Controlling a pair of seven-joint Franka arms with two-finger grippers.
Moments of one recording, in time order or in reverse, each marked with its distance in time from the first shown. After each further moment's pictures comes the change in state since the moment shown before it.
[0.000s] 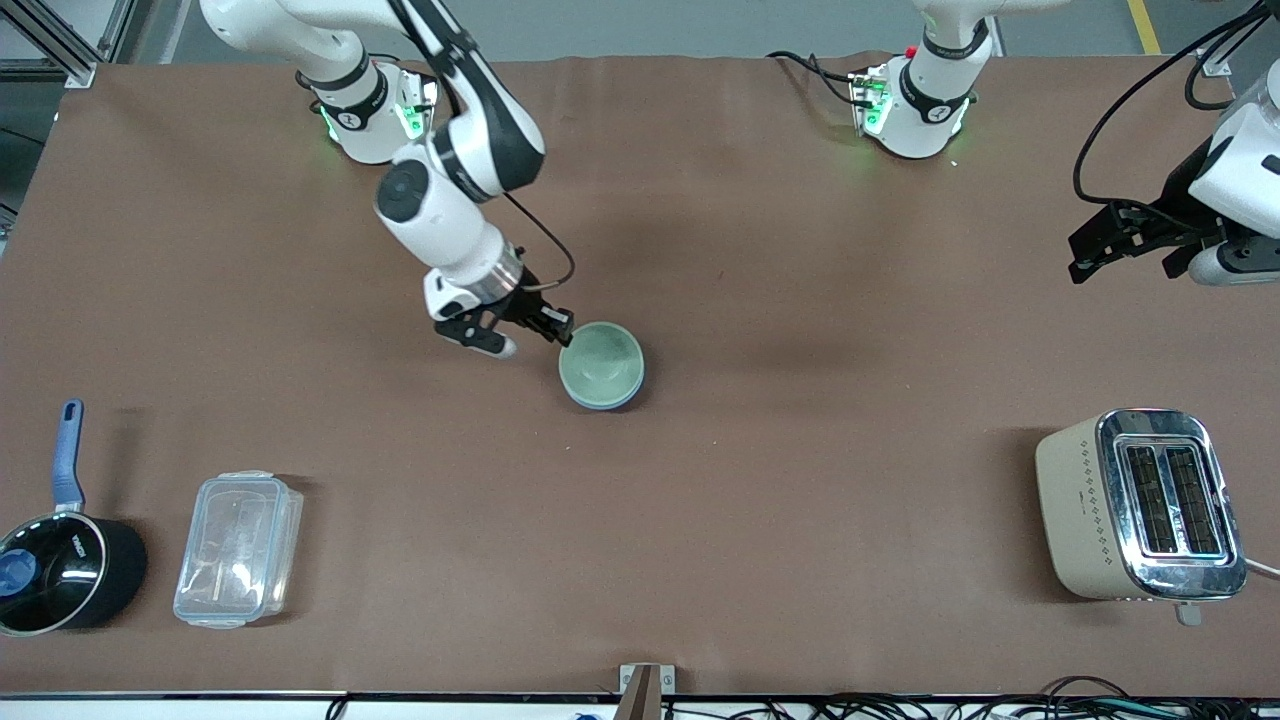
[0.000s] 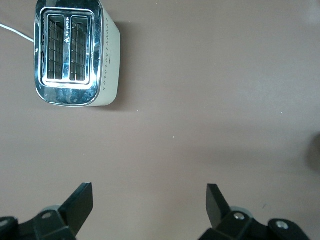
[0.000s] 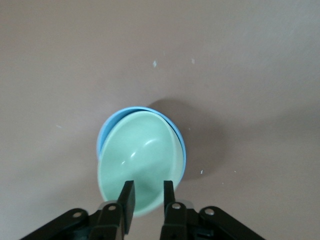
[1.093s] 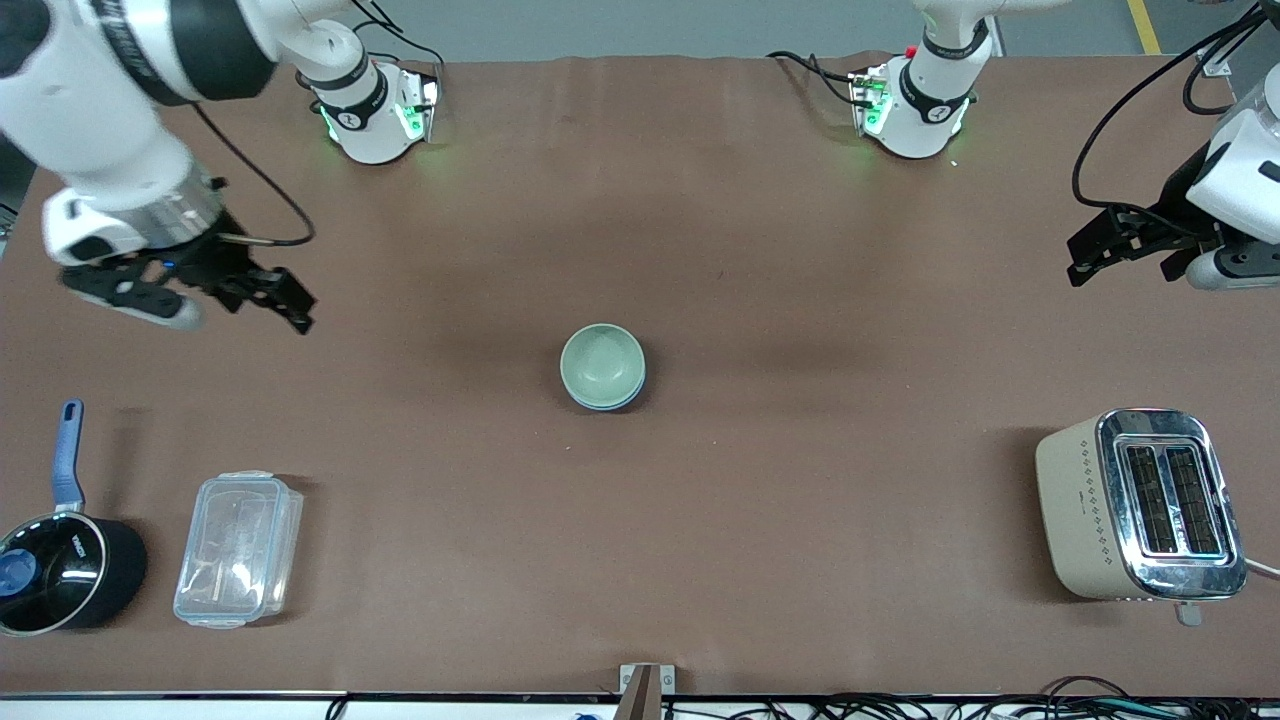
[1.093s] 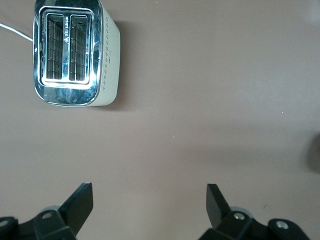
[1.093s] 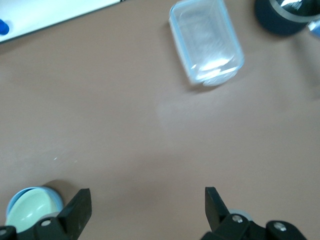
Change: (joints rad) left arm 0.002 0.004 0.001 -0.002 0.000 0.002 0.001; right arm -0.394 -0.289 -0.027 0.243 -0.587 -0.604 -0.169
